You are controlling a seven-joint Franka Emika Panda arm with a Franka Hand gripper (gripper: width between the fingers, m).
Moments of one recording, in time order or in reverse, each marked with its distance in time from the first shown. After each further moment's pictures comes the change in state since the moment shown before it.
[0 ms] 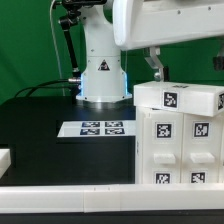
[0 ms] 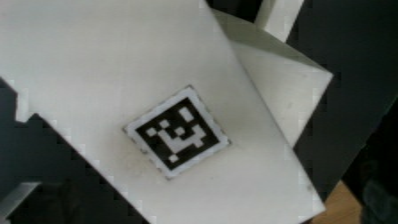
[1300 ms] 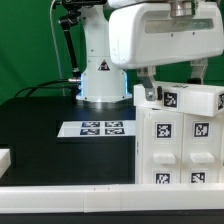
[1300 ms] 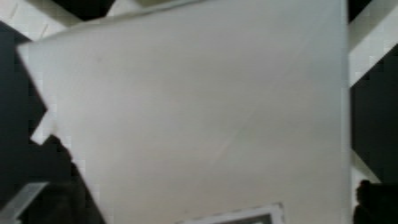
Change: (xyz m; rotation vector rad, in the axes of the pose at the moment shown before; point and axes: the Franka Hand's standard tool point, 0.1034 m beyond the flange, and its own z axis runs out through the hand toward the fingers) arm -0.020 0.018 0.025 -0.041 -0.030 -0.260
